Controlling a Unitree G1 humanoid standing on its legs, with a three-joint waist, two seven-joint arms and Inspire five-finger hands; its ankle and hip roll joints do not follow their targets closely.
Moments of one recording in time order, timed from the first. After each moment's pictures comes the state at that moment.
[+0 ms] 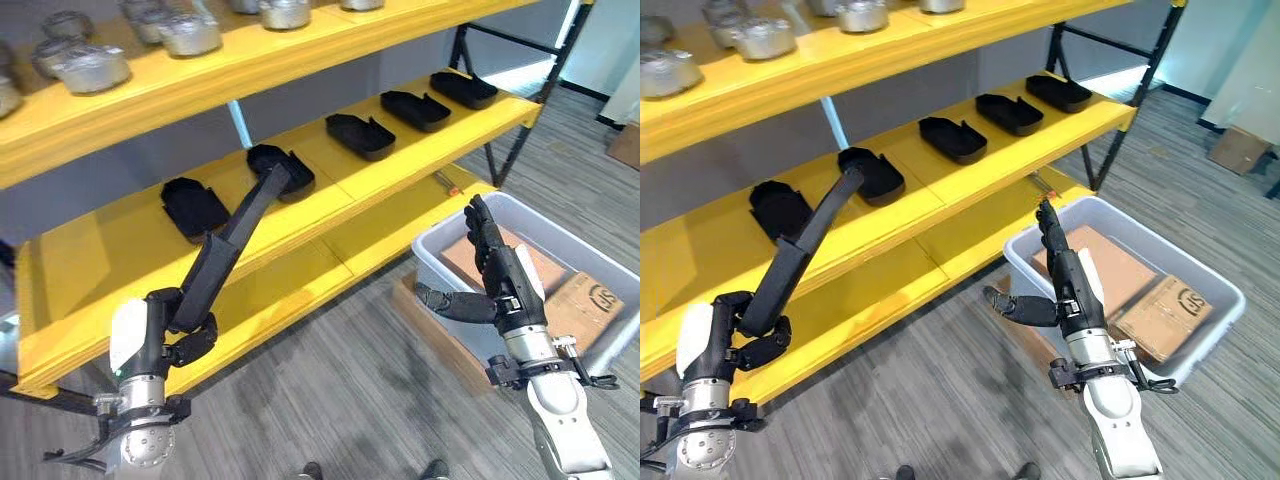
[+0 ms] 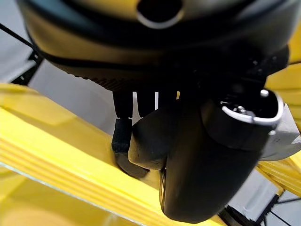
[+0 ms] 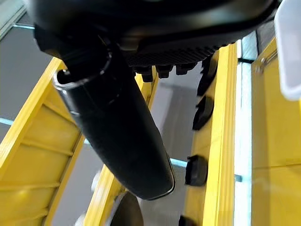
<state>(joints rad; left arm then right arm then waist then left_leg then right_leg) 0.25 0.45 0.12 -0.03 0.37 -0.15 0.35 0.14 -0.43 -0.02 -0.23 0.14 -0.22 -0.02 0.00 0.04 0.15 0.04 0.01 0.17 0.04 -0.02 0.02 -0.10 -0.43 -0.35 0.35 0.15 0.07</state>
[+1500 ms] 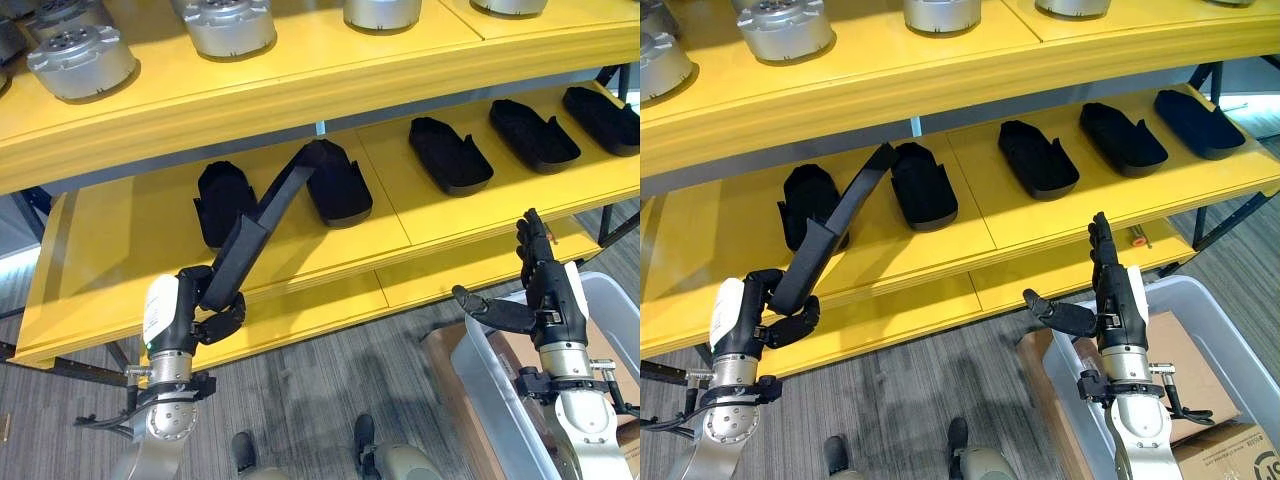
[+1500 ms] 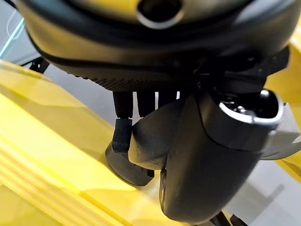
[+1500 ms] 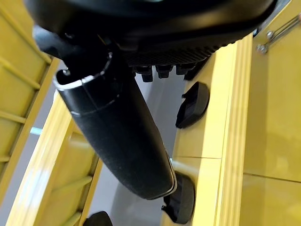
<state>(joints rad) 0.22 0.45 0.08 -0.07 0.36 -0.14 0.34 0.23 -0.40 -0.14 -0.21 0.17 -0.23 -0.08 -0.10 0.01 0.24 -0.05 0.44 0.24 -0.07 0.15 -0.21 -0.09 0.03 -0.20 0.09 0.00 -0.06</state>
